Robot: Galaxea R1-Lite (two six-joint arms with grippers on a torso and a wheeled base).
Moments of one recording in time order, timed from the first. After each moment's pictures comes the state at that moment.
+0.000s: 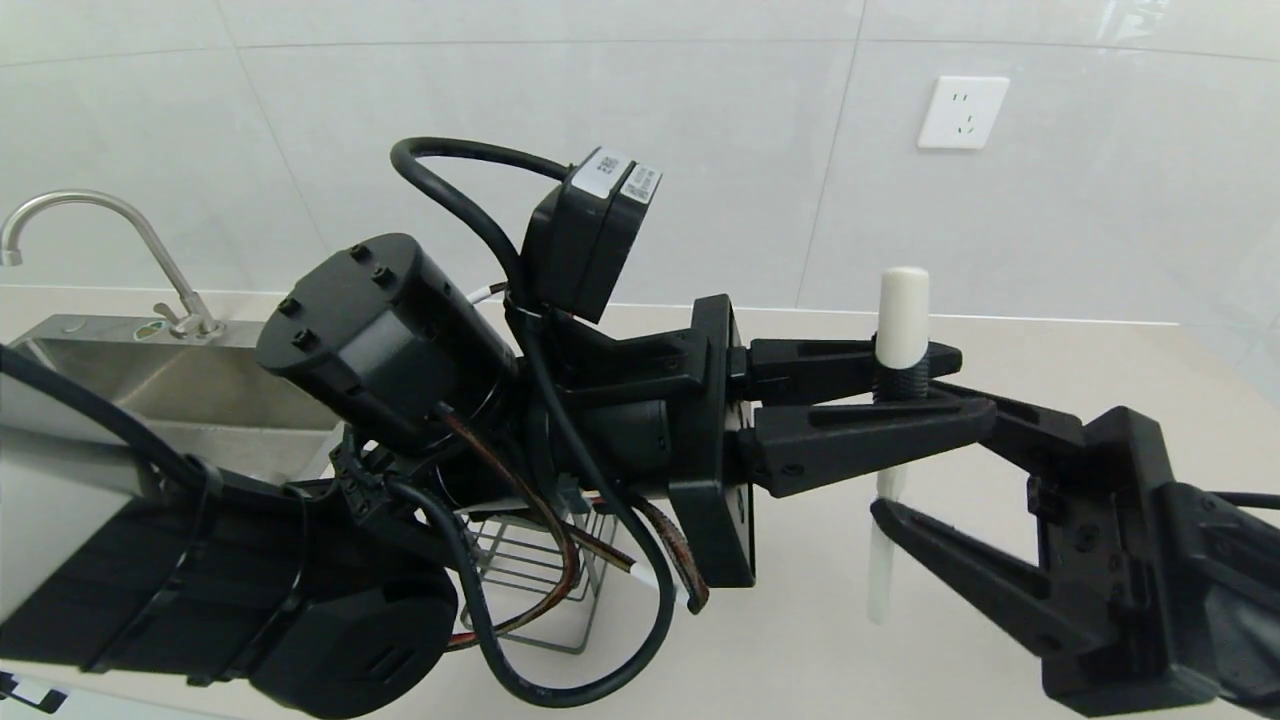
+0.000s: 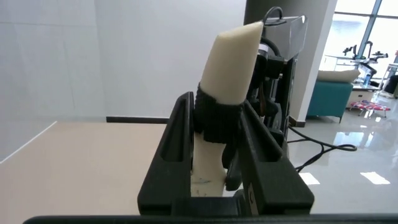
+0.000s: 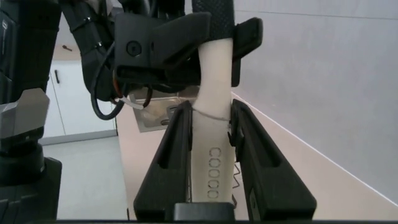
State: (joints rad) left arm -0.88 1.86 -0.92 -1.43 -0.86 -0.28; right arm 0.74 1.48 -0.20 -1.57 0.39 -0.08
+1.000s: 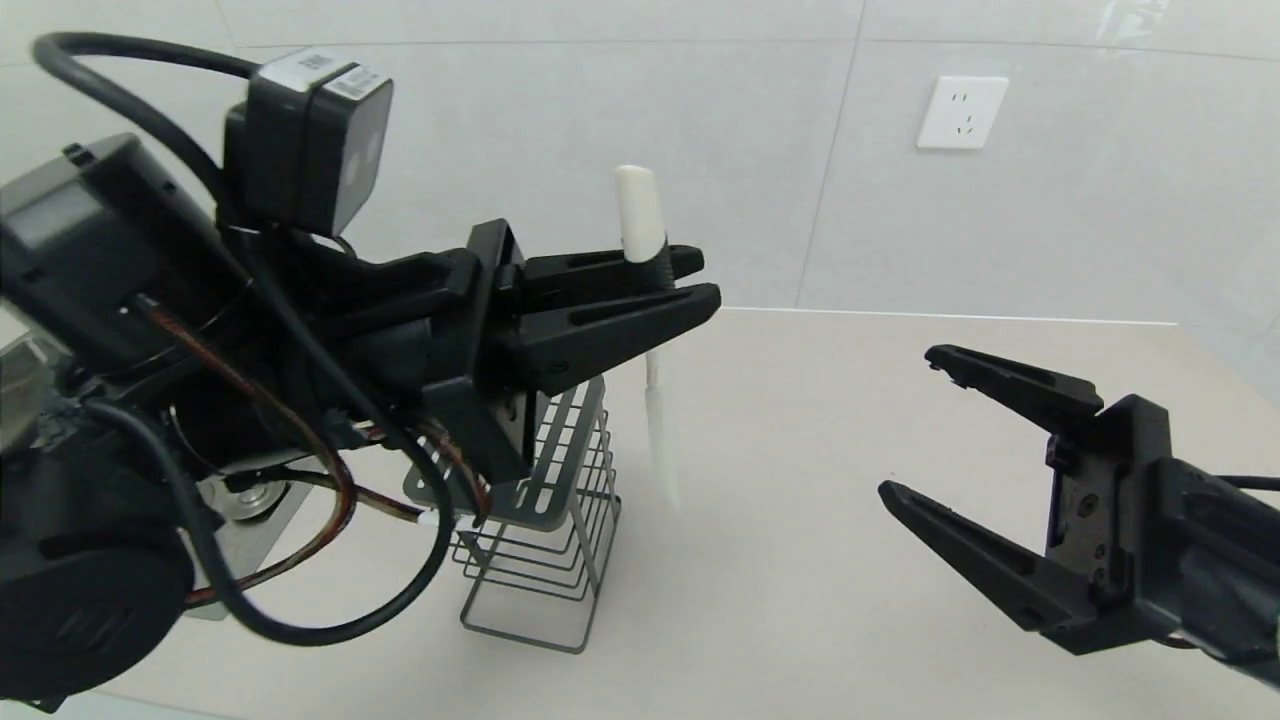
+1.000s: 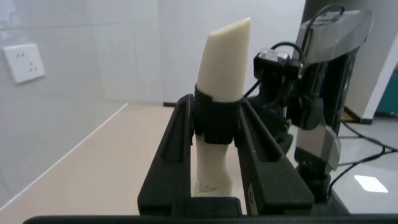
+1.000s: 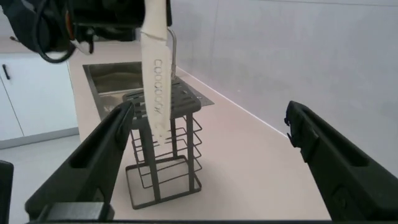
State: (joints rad) left arm -0.67 1.57 -0.79 -1.13 -0.80 -0.08; right arm 0.63 1.48 -0.18 -1.57 0.39 -0.12
